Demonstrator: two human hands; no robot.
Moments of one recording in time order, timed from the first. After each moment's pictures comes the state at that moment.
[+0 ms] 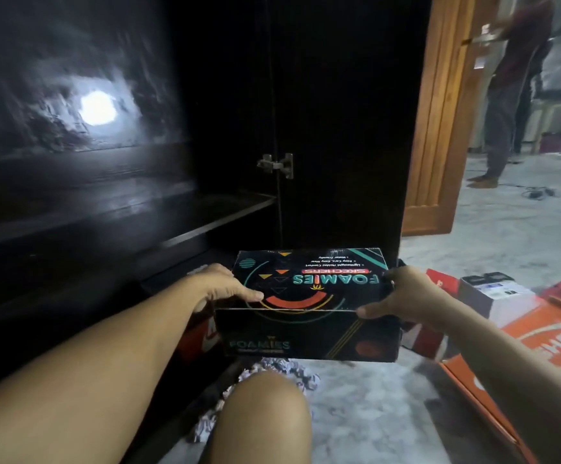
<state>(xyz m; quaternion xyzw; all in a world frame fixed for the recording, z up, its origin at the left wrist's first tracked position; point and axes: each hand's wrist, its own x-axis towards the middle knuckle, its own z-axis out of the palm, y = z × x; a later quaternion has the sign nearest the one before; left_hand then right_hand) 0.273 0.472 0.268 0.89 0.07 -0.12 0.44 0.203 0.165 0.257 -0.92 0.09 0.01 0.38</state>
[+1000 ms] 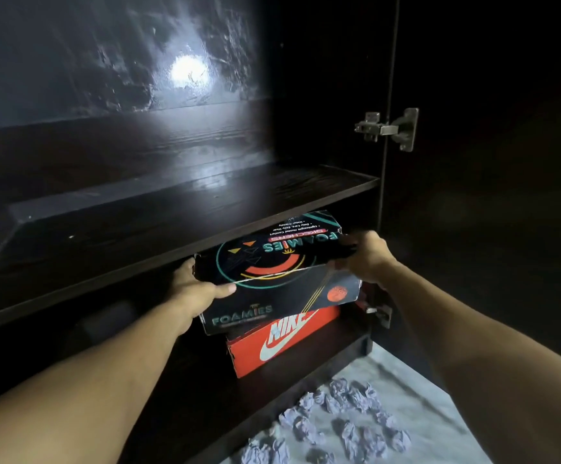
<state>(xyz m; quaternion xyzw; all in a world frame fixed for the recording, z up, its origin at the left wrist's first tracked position) 0.371 0.588 0.201 0.79 0.27 0.14 0.53 0.489 0.324 0.200 -0.90 -0.10 -0.02 0.42</state>
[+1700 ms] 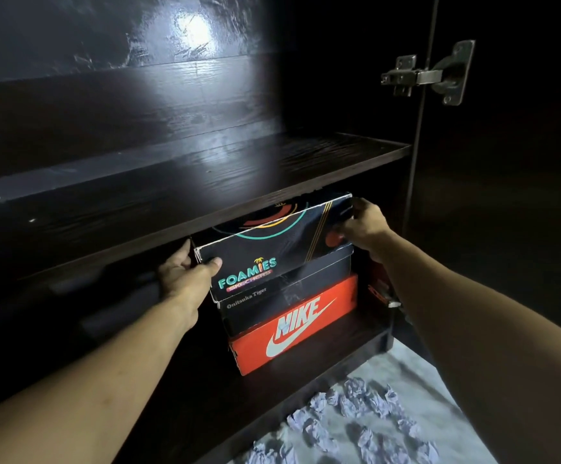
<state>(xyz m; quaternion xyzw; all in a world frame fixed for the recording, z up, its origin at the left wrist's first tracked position) 0.416 0.591 0.167 0.67 0.28 0.28 0.62 0.577 0.365 0.165 -0.82 -0.06 -0.01 0.57</state>
